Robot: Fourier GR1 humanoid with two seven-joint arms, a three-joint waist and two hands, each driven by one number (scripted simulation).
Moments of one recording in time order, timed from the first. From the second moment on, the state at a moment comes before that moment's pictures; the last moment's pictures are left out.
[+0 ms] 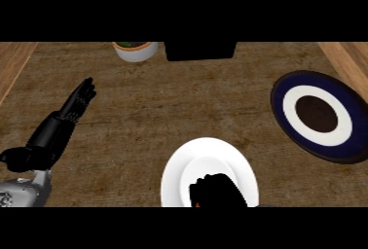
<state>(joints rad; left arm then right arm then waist) -0.14 0.42 -0.14 -1.62 0.13 -0.01 -0.04 -0.65 -0.46 1.29 -1.72 0.22 -0.05 0.97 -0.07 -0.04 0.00</state>
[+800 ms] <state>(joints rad) -0.07 0.44 -0.10 -1.66 0.14 -0.01 -0.05 -0.42 -1.16 1.18 -2.33 0.63 -0.51 0.82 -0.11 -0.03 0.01</state>
